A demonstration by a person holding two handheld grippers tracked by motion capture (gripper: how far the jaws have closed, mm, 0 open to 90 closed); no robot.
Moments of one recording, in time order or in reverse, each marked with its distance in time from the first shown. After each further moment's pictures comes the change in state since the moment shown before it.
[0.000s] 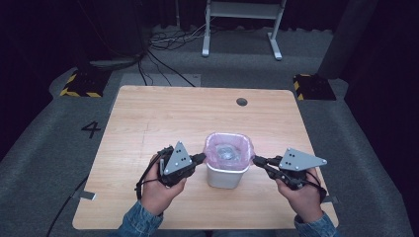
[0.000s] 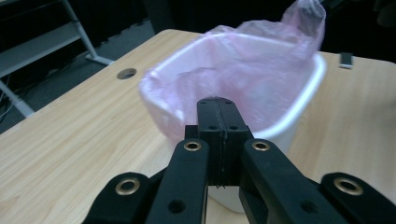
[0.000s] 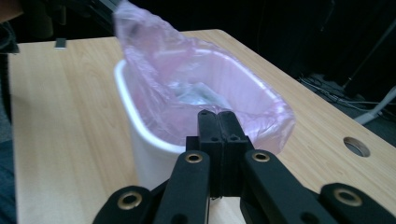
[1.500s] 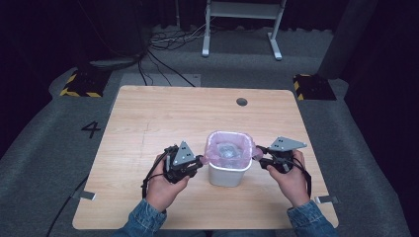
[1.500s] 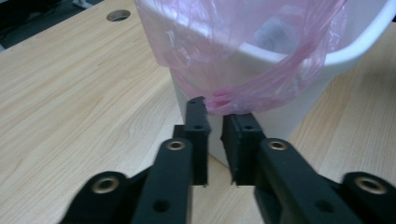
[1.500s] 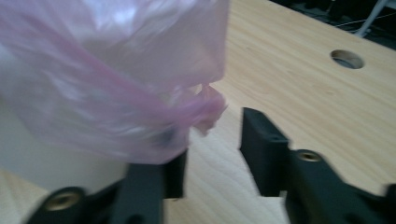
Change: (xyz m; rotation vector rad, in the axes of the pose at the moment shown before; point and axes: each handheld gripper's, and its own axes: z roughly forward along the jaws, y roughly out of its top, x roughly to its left) left arm 0.011 -0.023 0.029 0.155 -0.014 -0.092; right arm -0.046 -0.050 0.052 0.170 -0.099 0.208
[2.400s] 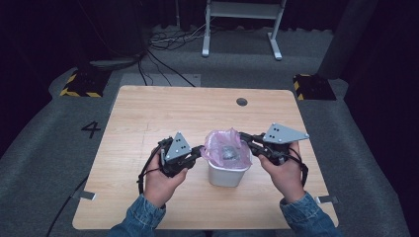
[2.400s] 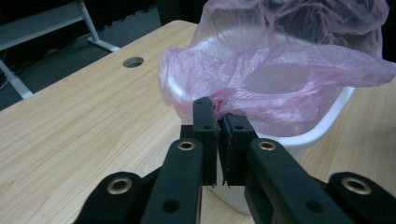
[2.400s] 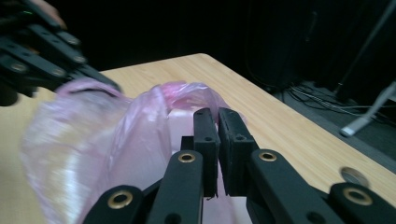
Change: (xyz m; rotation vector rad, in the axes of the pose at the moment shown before) left arm 0.000 0.024 -0.020 -0.134 0.007 0.008; right arm 0.049 0.083 -0.028 -0.233 0.100 -0.148
